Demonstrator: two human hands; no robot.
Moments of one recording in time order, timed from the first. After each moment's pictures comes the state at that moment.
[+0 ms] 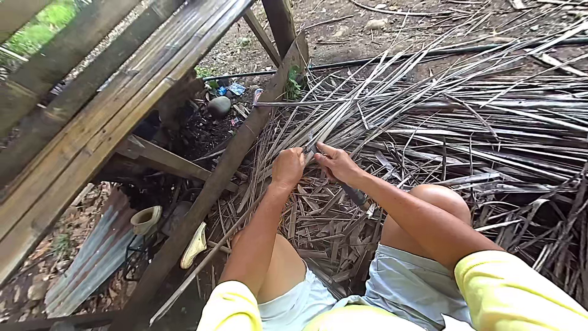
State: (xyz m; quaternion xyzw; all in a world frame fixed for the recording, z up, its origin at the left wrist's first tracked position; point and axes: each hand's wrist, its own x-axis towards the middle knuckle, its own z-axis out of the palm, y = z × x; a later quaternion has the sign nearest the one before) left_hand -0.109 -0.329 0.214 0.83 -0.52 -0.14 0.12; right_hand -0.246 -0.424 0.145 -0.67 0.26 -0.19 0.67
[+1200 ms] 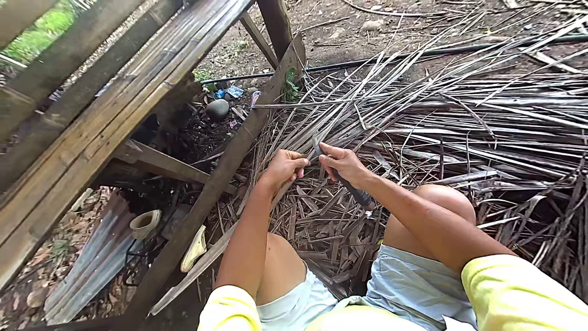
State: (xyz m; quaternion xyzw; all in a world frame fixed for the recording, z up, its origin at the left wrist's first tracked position) left_hand -0.096 -0.324 0.228 0.74 -0.39 -0.45 0.32; right_hand -0.264 -0.426 0.142 -0.58 0.24 -0.23 0.74
